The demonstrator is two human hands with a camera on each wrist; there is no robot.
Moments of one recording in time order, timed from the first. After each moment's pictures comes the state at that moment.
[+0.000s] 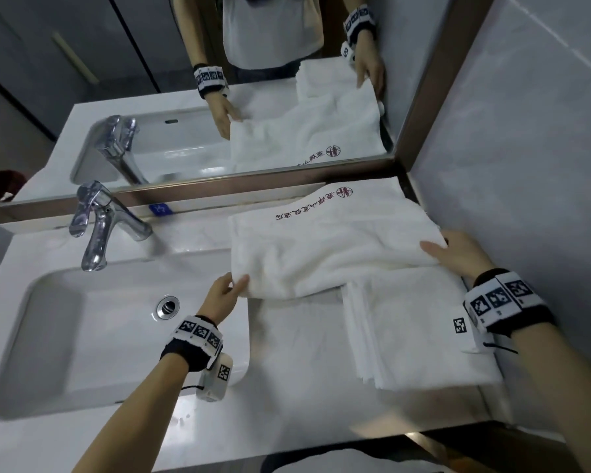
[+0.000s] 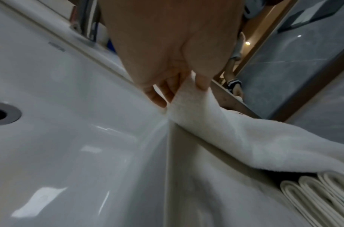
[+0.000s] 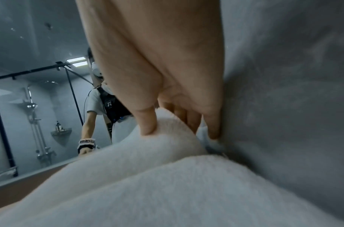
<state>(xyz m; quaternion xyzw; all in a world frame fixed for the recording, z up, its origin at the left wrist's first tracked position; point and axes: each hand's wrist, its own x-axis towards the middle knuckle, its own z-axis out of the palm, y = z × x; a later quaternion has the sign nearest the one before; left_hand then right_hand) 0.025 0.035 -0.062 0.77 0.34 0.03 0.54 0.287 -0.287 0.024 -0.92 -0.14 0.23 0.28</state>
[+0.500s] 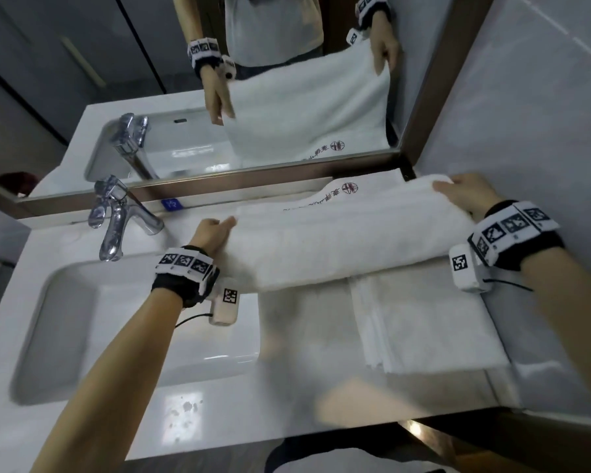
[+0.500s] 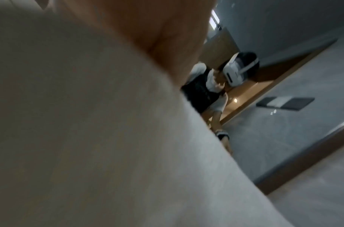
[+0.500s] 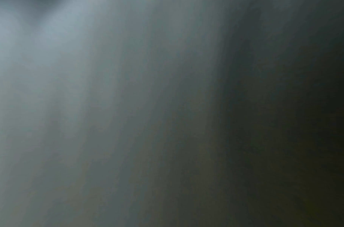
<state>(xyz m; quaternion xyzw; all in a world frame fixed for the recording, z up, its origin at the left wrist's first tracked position) 0.075 0.092 0.012 0.76 0.46 0.03 0.45 0.339 -0.255 0.056 -0.91 -0.06 0.19 0.36</state>
